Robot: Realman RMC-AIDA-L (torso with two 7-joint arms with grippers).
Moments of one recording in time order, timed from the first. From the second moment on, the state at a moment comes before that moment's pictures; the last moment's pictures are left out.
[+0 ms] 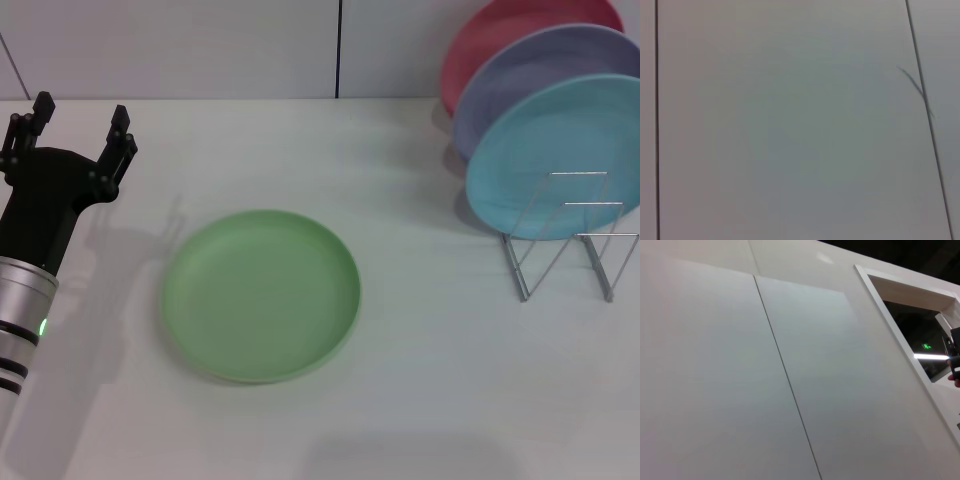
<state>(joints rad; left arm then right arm) -0.34 -2.07 -0.87 -0.42 2.36 1.22 0.10 0.17 2.08 -0.22 0.10 -0.50 -1.86 0.39</state>
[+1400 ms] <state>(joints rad) -0.26 -2.06 -1.50 -1.47 2.63 -0.75 0.24 0.18 2.08 -0.22 0.09 -0.52 -1.83 0.39</state>
